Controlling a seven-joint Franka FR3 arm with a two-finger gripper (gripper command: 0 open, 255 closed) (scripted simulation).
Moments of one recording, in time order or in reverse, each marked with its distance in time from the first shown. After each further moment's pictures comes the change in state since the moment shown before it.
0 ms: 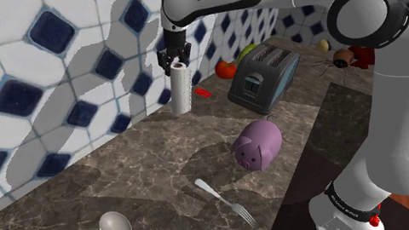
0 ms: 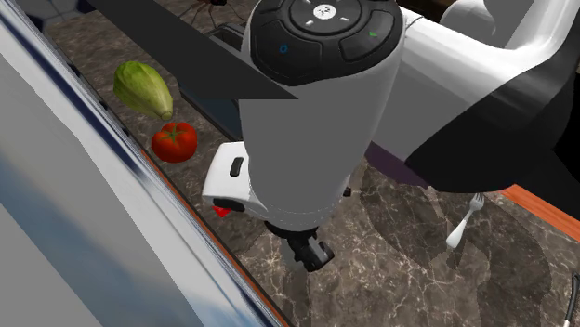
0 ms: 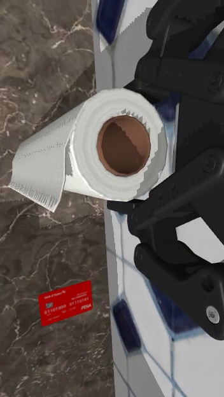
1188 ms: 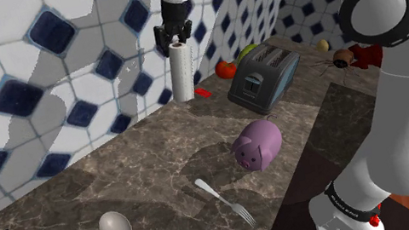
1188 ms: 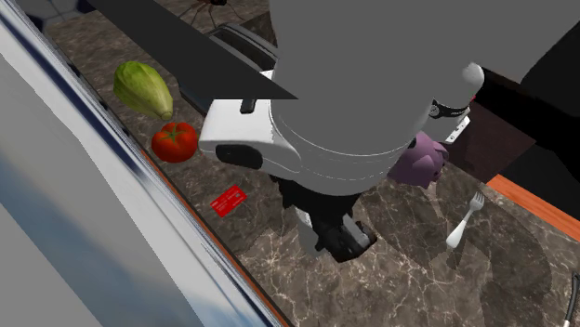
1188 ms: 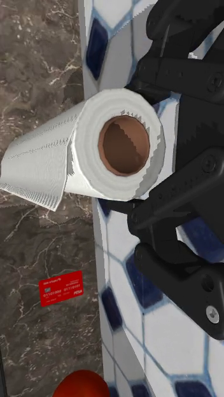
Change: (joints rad) arm 0.027 -0.056 0.014 0.136 0.007 -0.194 0.019
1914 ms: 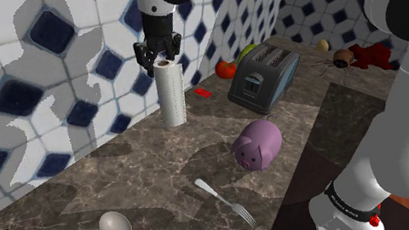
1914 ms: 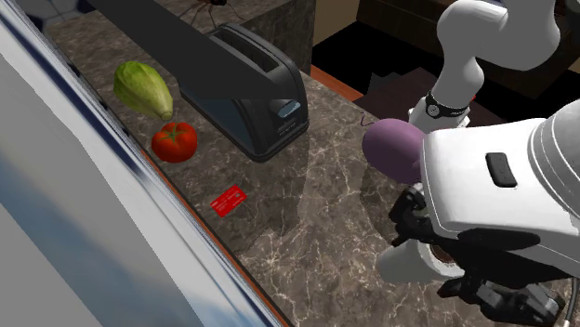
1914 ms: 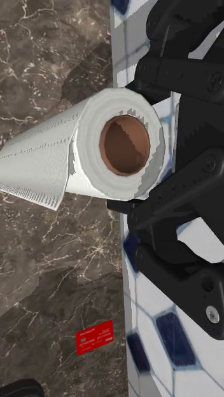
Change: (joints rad) arm 0.131 -0.152 0.077 -0.223 -0.001 0.056 0.219
